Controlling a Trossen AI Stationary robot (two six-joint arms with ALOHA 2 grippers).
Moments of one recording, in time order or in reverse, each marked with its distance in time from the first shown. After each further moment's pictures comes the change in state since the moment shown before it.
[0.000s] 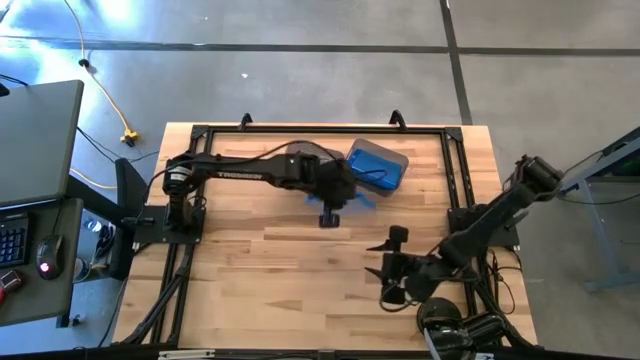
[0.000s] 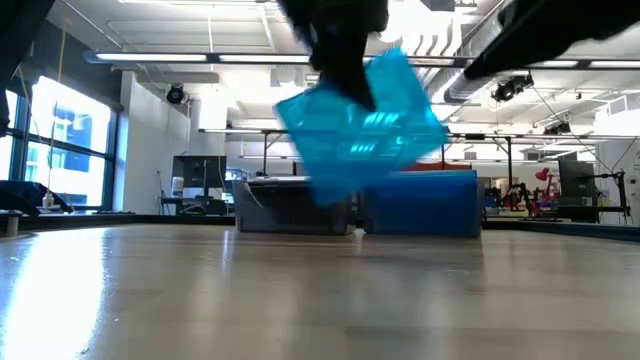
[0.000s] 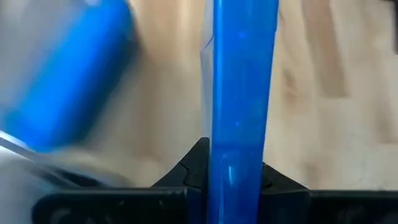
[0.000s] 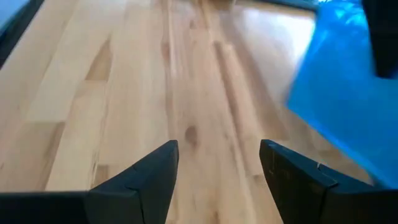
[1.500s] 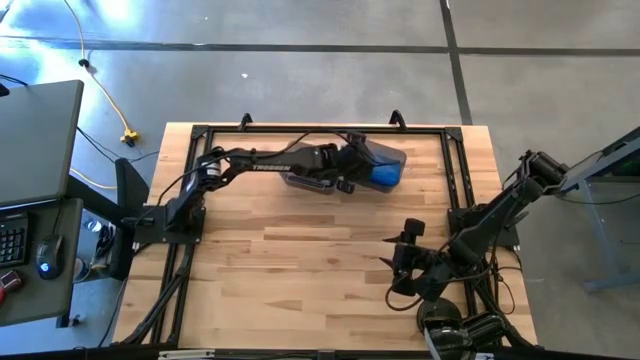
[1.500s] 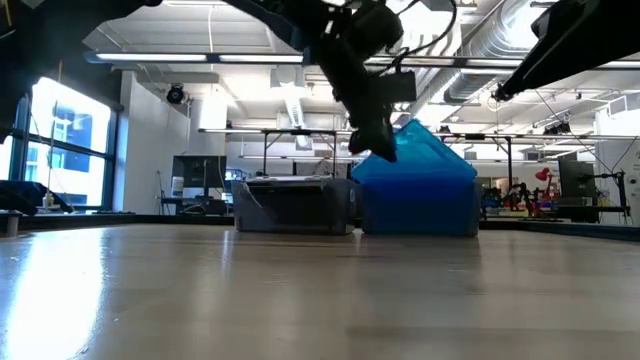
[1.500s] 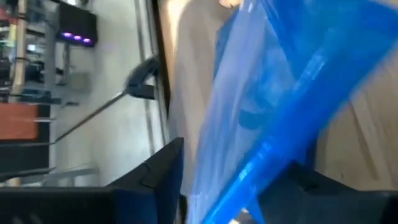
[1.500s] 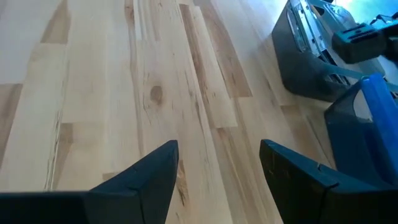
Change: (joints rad) left arm 0.136 0.250 0.124 0.349 -0.452 0.706; right arm 0.049 -0.101 -0.005 -0.339 0.058 0.216
